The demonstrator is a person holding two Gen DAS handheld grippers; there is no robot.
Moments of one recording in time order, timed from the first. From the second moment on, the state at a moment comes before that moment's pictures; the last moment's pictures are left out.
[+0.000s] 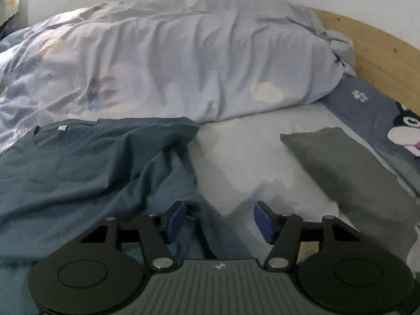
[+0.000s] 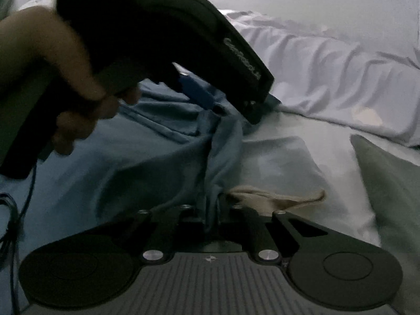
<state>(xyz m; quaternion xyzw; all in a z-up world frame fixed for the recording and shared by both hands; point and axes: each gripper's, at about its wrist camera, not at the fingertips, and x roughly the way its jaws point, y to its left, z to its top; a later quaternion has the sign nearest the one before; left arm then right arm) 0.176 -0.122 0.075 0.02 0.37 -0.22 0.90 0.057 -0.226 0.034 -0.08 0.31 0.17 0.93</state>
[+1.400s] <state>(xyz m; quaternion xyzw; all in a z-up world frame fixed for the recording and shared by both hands) 0.172 -0.125 0.101 0.04 0.32 -0.26 0.91 0.061 -0.271 0.031 0.01 0.35 0.20 0.92</state>
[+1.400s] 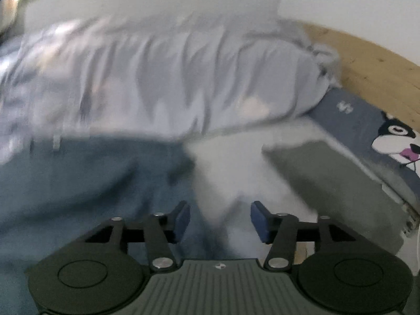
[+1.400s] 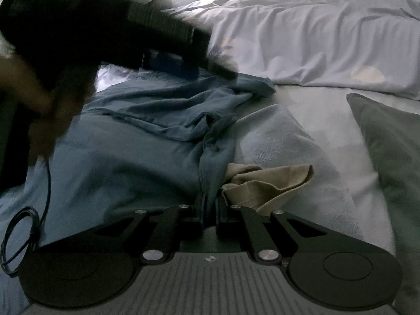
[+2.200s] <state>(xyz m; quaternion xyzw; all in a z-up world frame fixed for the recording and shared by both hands) 0.399 -0.149 0.066 -0.05 0.38 -0.17 0.91 0.061 -0.279 0.030 0.02 0.36 0.22 0.91</state>
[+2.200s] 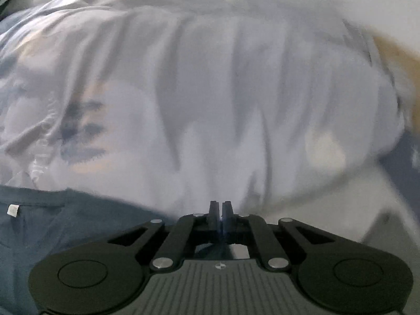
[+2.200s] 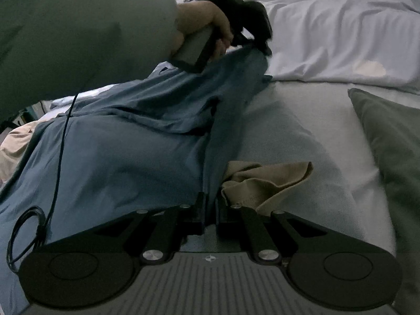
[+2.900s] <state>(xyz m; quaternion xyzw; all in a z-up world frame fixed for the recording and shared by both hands) 0.319 -0.035 0.150 -0.03 0.25 -0.13 0.96 0.059 -0.296 0.044 0.03 0.36 0.23 0.90</state>
